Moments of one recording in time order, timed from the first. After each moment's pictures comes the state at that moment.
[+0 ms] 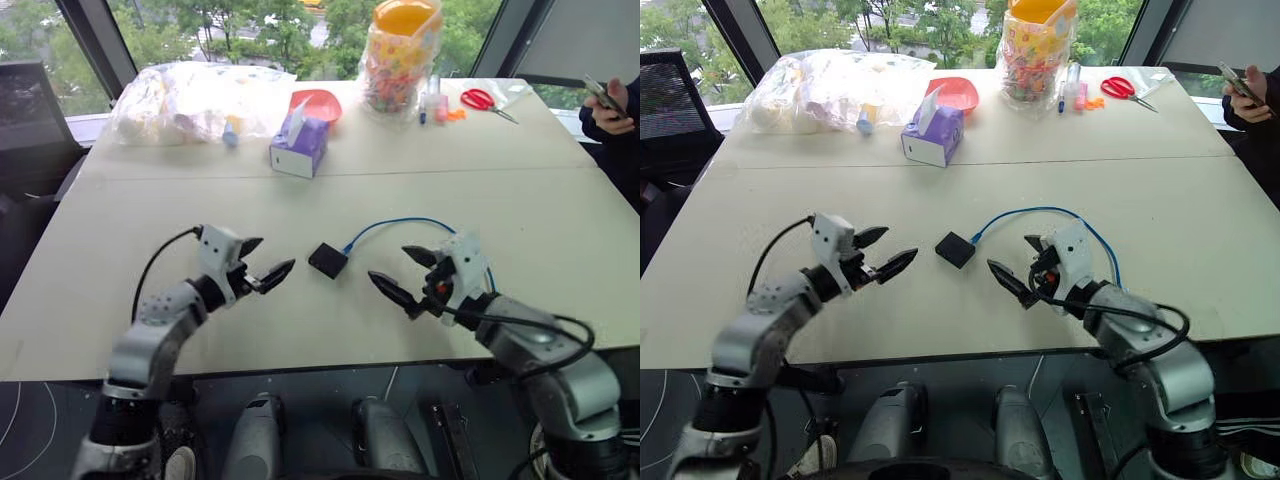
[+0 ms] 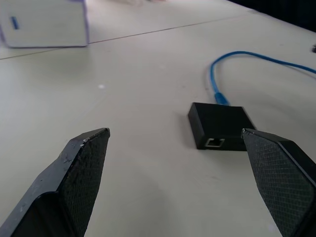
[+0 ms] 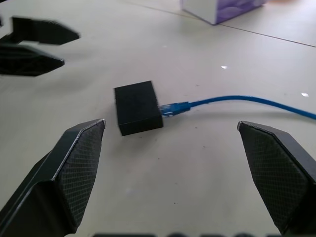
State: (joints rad) left arm -0.23 0.51 0.04 -0.25 -0.49 0.54 -0.69; right arm -0.15 -0.60 -0.12 -0.63 0.61 0.89 0.50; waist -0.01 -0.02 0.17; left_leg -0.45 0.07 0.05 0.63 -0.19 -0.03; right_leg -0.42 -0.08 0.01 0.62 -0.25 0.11
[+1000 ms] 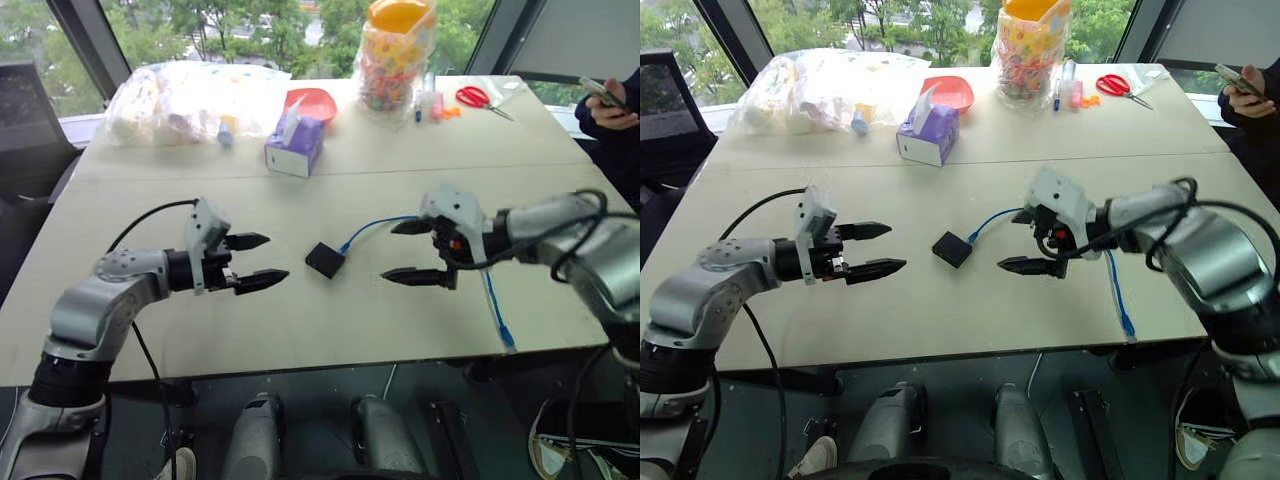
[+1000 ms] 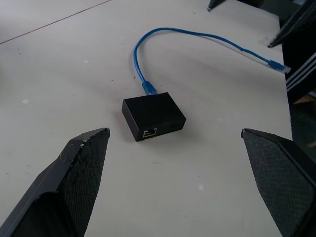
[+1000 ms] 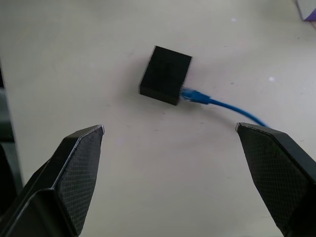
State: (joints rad) left arm -0.35 0.70 0.02 -0.24 -0.59 0.68 -0.94; right arm -0.79 -0.98 0.34 -0.18 0.41 0.74 1.12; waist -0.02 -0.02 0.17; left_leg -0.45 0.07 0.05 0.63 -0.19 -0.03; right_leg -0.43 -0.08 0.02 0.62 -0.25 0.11
